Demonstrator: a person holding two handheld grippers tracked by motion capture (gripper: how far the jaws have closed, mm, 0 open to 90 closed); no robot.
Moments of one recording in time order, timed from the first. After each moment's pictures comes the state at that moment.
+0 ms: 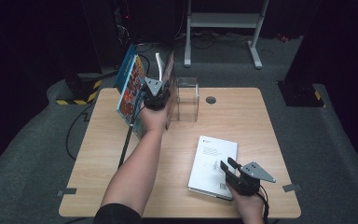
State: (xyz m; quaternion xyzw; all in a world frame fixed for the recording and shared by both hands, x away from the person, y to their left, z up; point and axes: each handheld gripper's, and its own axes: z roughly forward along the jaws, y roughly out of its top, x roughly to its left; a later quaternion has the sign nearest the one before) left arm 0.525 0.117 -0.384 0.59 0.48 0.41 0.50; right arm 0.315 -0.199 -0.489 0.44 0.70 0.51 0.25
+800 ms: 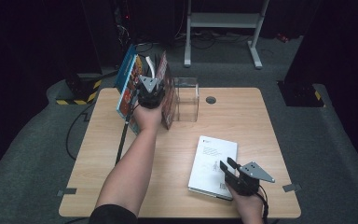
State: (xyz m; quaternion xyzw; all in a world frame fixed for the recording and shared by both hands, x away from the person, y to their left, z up) left arm 0.527 0.133 -0.378 0.60 0.49 0.41 0.47; right arm 0.316 -0.197 -0.490 0.44 0.70 0.50 0.25
